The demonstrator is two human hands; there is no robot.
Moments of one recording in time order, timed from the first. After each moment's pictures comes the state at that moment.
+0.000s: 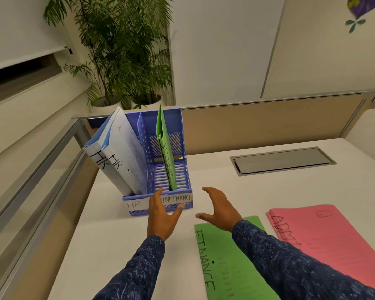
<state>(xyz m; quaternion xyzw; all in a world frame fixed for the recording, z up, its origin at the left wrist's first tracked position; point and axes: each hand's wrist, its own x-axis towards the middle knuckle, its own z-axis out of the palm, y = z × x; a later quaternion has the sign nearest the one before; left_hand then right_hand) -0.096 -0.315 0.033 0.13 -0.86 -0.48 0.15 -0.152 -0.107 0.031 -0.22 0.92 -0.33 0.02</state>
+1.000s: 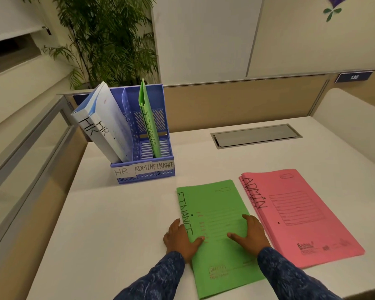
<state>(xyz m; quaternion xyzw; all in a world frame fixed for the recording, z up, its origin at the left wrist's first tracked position) 0.056 -0.202 -0.047 0.11 -0.94 -0.30 -0.14 0.031 0.043 -0.054 0.07 0.94 -0.30 0.12</state>
